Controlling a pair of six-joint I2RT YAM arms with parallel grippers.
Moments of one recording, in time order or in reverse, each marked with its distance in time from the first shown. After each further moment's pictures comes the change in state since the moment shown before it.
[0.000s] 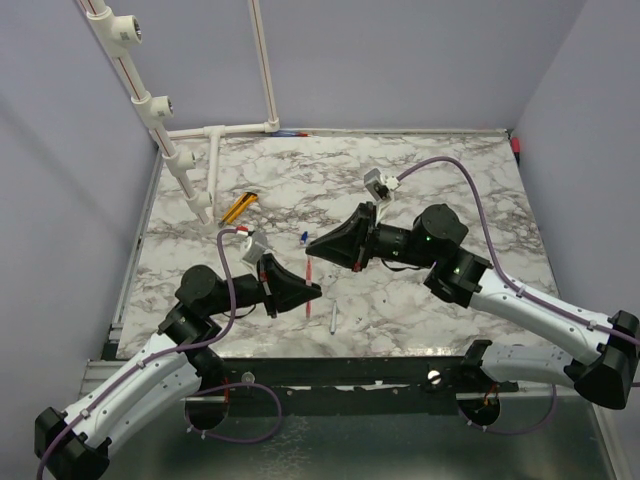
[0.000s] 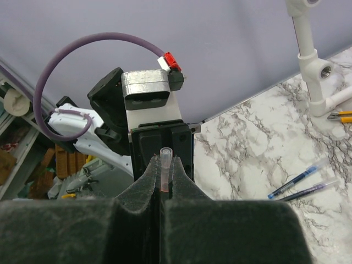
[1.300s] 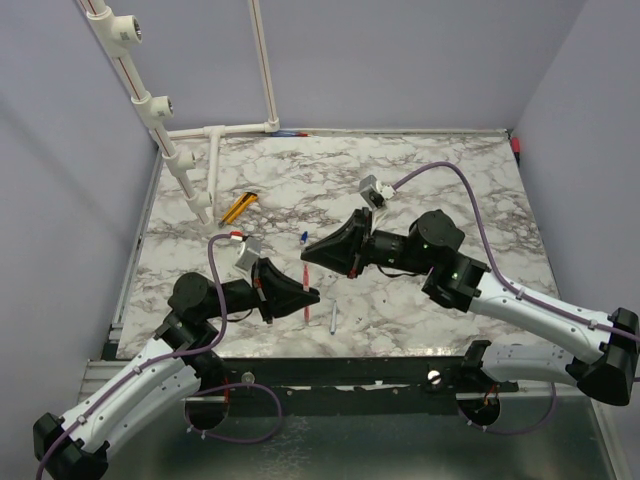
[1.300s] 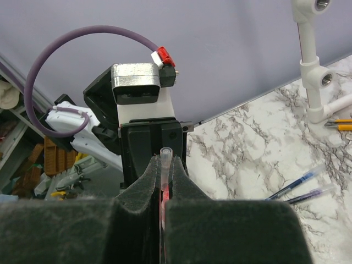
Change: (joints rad) left arm -0.013 -0.045 -0.018 0.050 0.022 -0.030; right arm 0.069 0.002 0.005 -0.002 0.058 -0.071
